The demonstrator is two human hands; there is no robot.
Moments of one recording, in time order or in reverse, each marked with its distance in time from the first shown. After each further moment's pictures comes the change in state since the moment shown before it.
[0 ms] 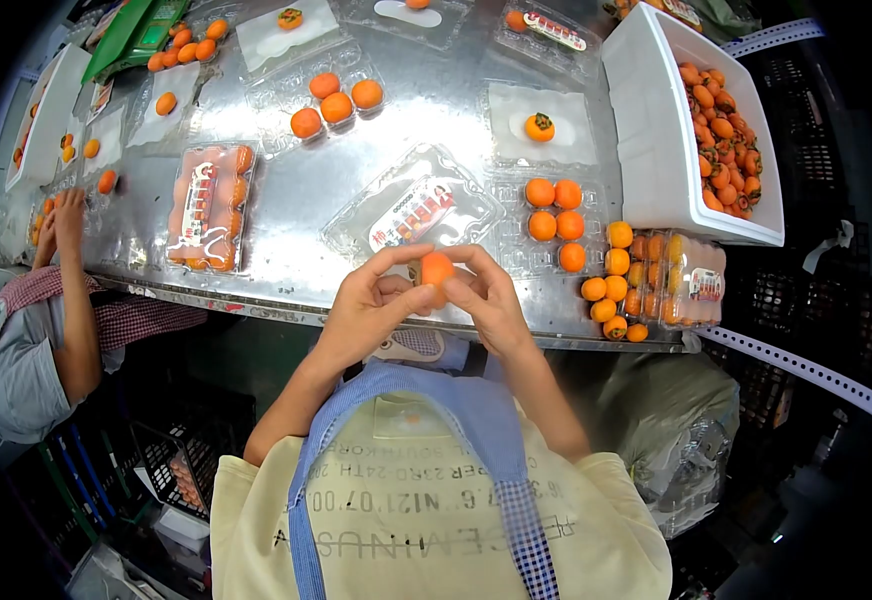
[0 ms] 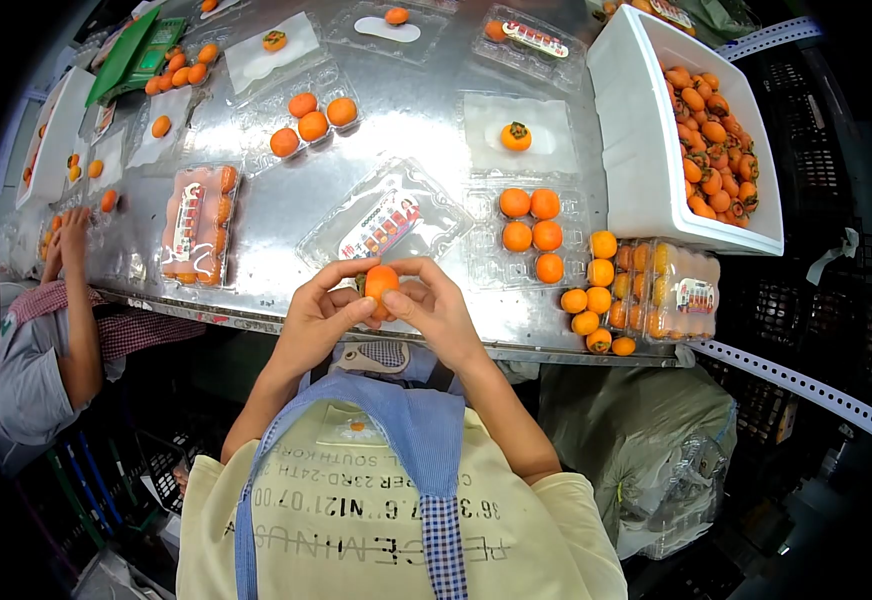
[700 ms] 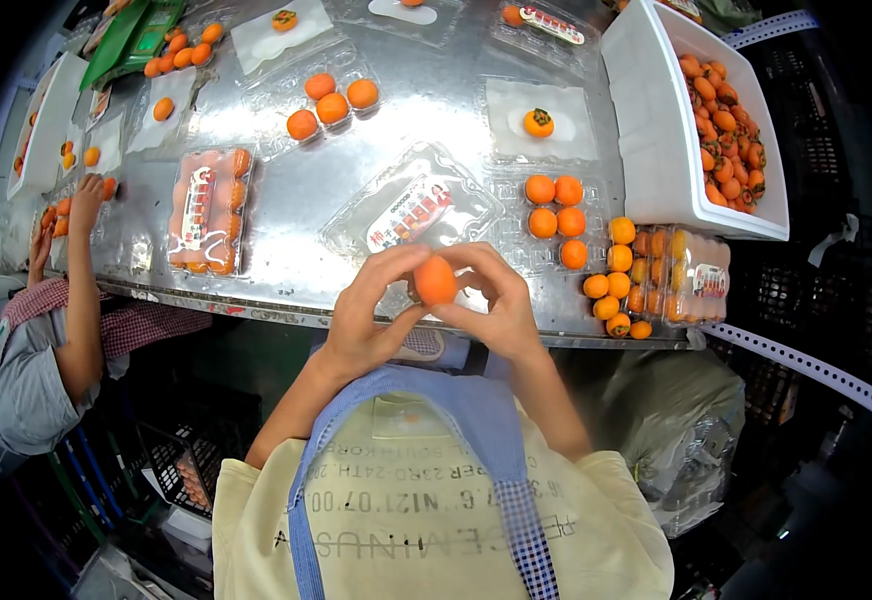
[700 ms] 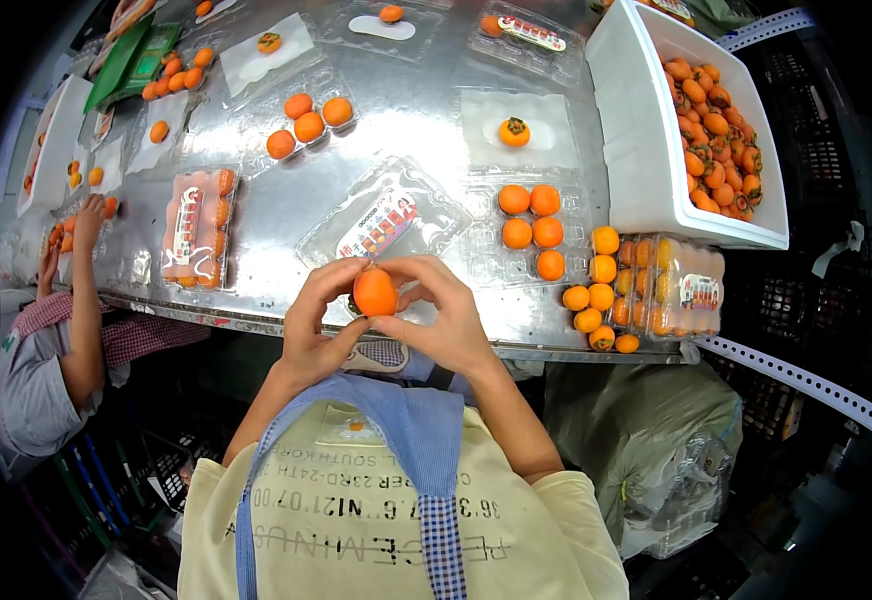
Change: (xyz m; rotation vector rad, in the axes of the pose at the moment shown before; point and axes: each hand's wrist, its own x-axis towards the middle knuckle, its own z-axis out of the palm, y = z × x) left_hand 0.002 -0.014 0.002 0.559 0.074 0.535; right_hand 0.001 -0.013 -0.001 -0.372 0.026 -0.283
